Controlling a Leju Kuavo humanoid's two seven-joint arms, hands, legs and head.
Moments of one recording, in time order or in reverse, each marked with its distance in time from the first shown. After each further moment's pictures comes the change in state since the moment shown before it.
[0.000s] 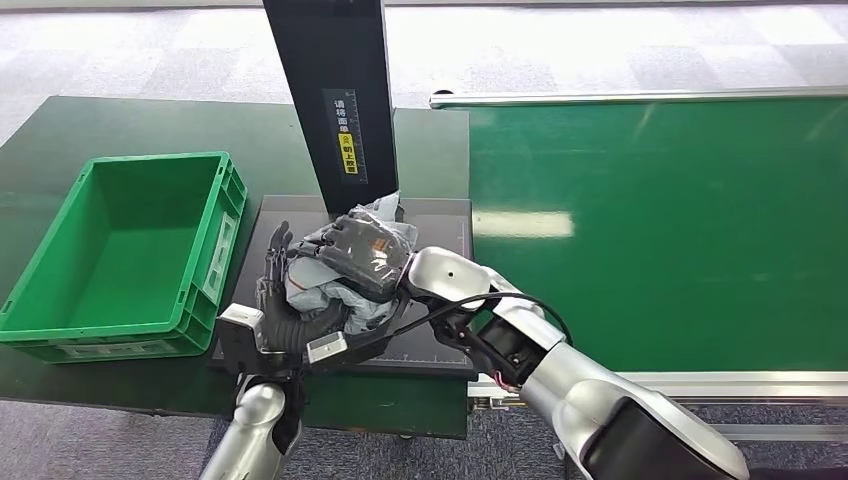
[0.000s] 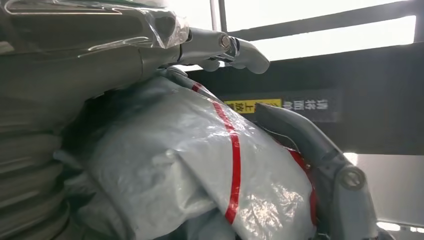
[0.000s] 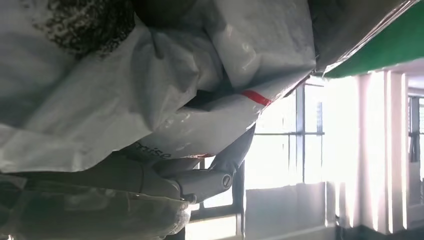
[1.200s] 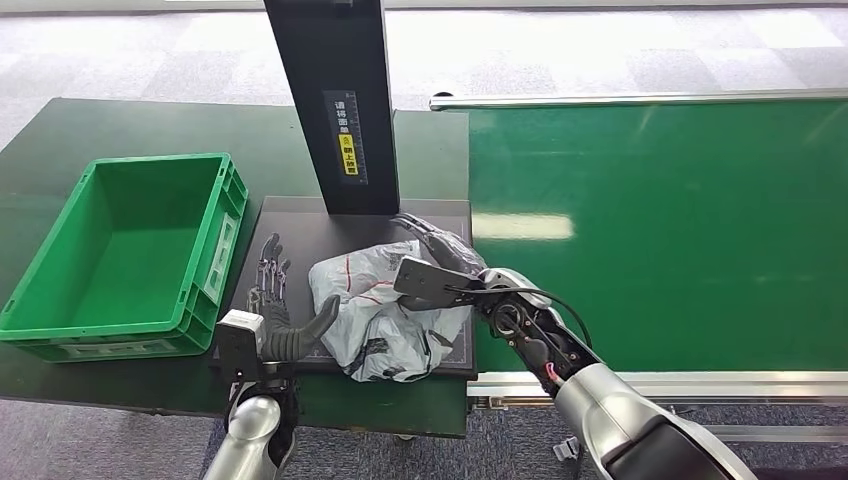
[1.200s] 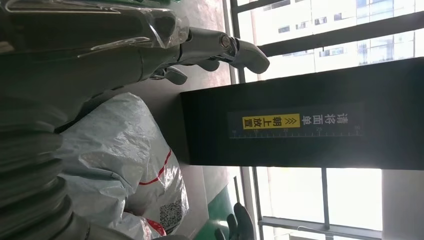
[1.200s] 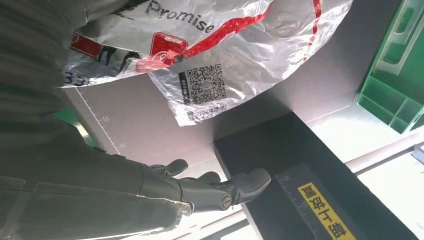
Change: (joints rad) left arm 0.055 -0.009 0.027 -0.061 -0.072 0.032 0.069; right arm 0.123 -0.081 -0.330 0.146 -0.435 0.264 0.098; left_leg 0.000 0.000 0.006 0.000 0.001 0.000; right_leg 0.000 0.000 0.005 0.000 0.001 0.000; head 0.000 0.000
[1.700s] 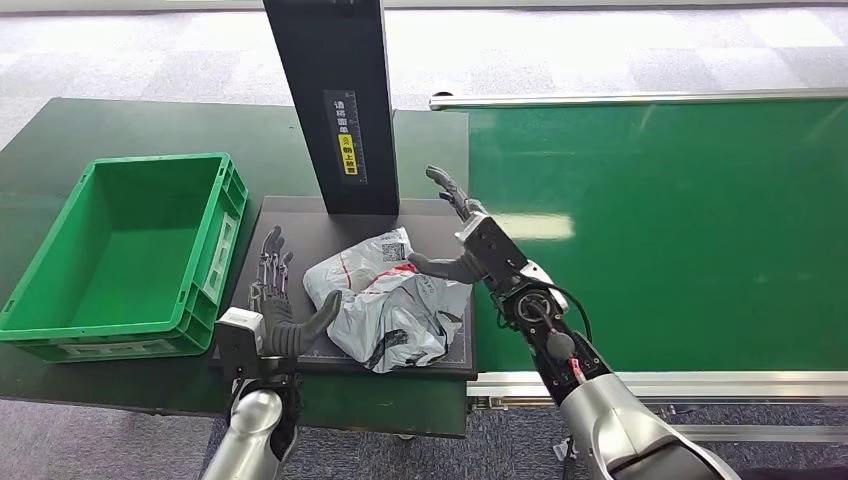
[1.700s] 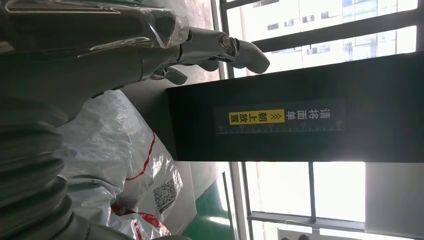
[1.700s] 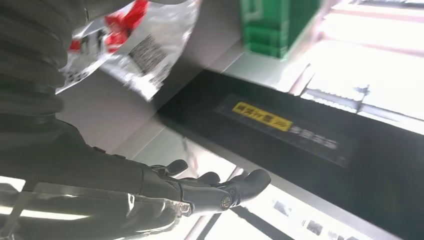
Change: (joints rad) left arm -0.027 -0.005 0.003 0.019 0.006 -0.022 -0.039; right arm 0.077 0.019 -0.272 -0.128 -0.275 0.105 -0.179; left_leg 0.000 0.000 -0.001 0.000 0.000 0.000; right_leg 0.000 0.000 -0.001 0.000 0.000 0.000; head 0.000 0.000
